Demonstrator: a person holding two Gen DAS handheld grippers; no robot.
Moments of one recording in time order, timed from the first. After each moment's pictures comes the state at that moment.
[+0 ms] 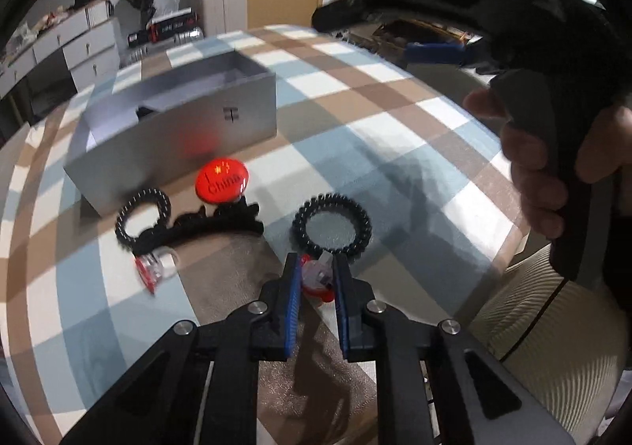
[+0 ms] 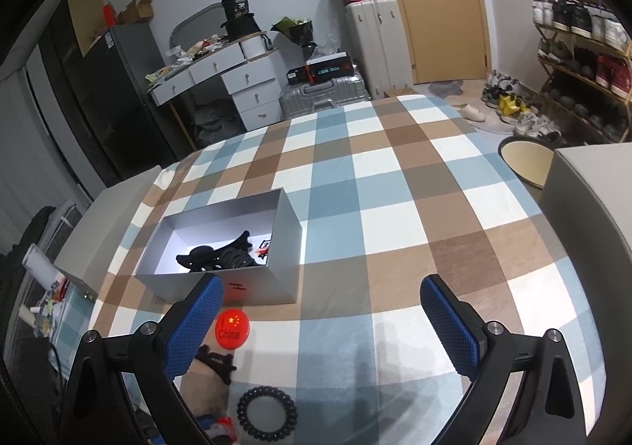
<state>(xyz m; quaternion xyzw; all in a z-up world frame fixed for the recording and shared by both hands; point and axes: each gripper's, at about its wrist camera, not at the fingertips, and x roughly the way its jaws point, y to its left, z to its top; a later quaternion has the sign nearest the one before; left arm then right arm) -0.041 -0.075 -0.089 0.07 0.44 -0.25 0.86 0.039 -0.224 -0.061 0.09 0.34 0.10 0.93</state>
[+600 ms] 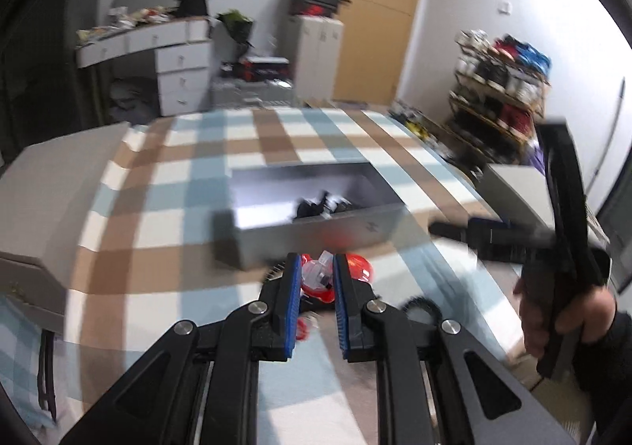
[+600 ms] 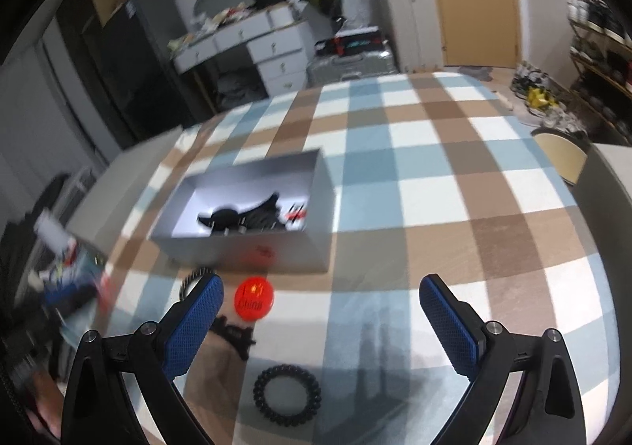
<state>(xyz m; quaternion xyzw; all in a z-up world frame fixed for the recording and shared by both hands) -0.027 0.018 -0.024 -0.04 0.35 -0.12 0.93 0.043 -0.195 -0.078 0.06 0.39 0.15 0.91</state>
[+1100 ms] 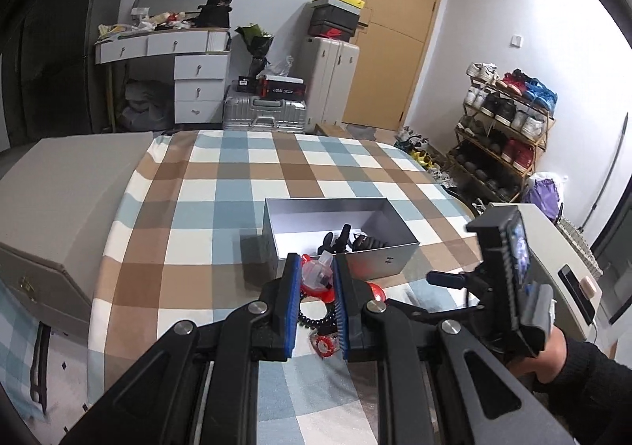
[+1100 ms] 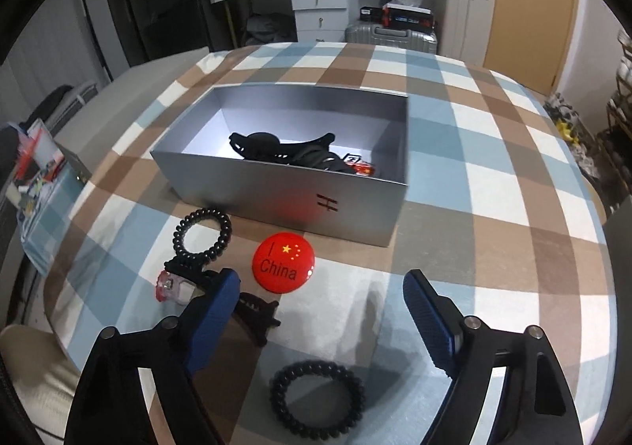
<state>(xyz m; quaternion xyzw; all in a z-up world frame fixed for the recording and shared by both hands) -0.025 0.050 -0.008 -0.07 0.32 -0.12 0.94 0.049 -0.128 -0.111 -0.07 0.43 0.17 0.89</state>
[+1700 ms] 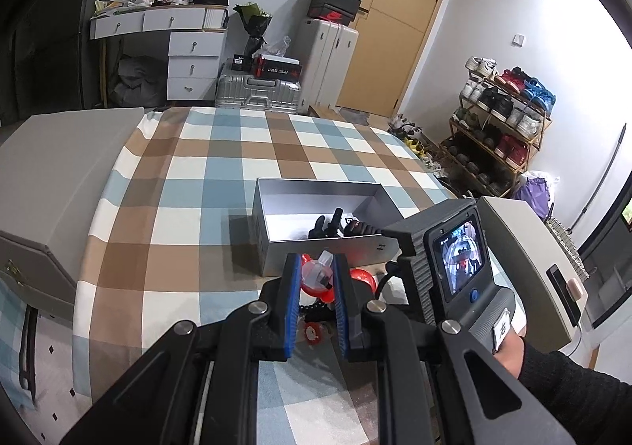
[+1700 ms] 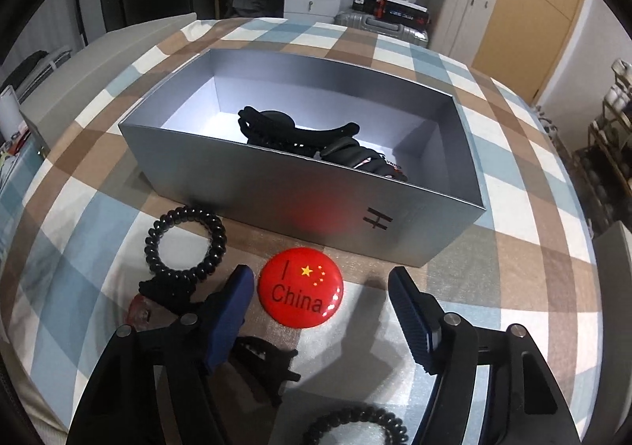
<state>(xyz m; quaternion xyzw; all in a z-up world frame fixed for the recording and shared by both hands) -0.021 0.053 -0.012 -0.10 0.36 -0.14 0.92 0.067 -0.083 -0.134 -0.13 0.44 0.11 0.88</state>
